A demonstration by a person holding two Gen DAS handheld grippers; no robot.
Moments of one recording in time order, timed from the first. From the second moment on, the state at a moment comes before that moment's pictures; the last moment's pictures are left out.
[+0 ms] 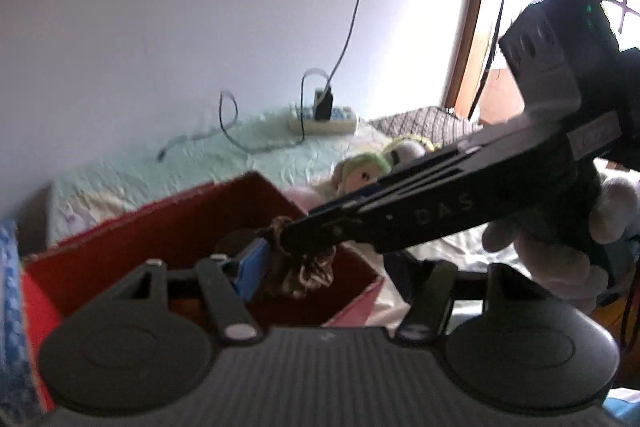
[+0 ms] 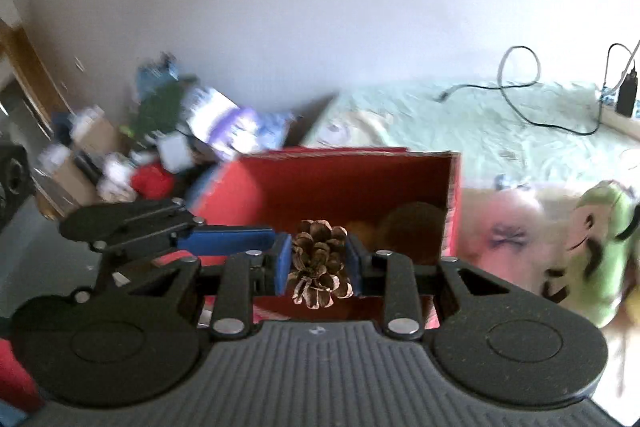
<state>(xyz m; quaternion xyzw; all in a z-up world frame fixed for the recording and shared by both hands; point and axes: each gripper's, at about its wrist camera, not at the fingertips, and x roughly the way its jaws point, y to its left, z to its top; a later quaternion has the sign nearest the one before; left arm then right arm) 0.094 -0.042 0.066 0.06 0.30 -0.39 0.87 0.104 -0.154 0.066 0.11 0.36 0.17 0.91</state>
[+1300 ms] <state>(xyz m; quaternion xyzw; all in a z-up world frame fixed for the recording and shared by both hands) 0.154 -0.026 -0.005 0.03 0.46 -0.27 0.85 0.169 -0.137 0.009 -0.02 0.49 0.12 0.86</state>
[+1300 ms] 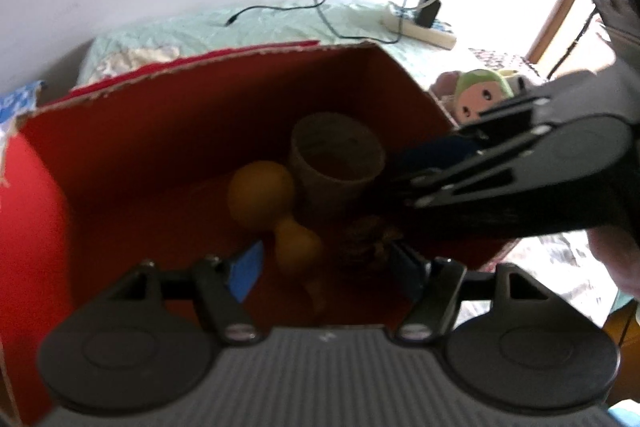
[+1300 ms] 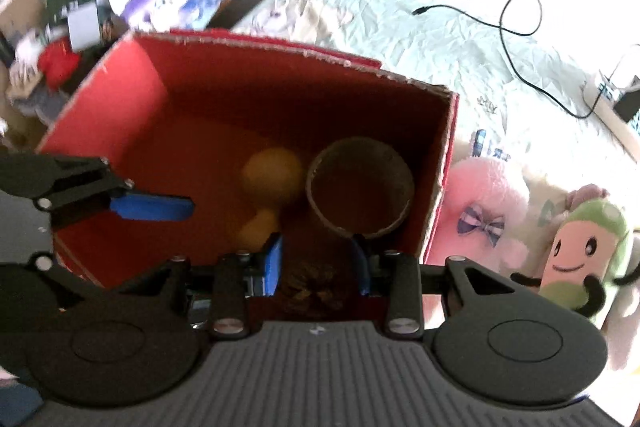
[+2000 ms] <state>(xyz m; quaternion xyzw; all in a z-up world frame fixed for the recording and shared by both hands) 0.102 -0.031 0.035 0.09 0.42 -0.13 0.89 0.122 -0.161 0.023 0.08 0.43 0.11 0.89</state>
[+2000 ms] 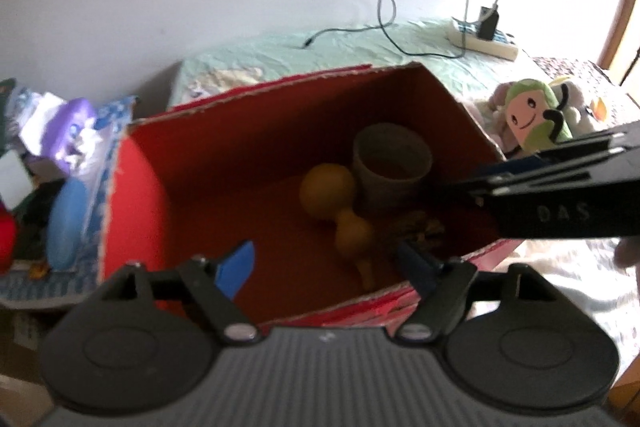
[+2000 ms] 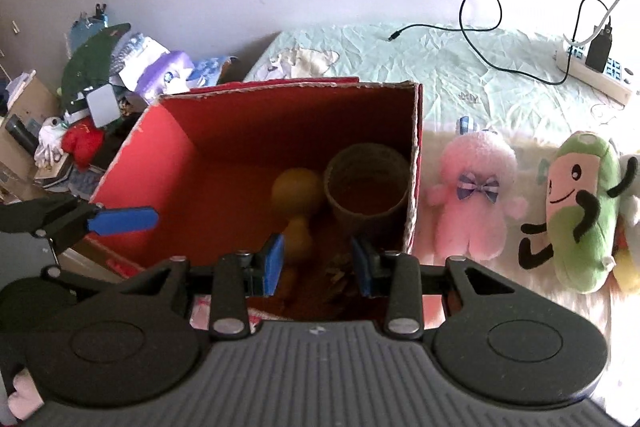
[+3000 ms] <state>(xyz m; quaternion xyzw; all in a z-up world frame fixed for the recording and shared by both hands) 0.019 -0.027 0.016 0.04 0.45 -0.05 0.89 0.058 -0.173 -0.015 0.17 0.47 0.16 0.85</state>
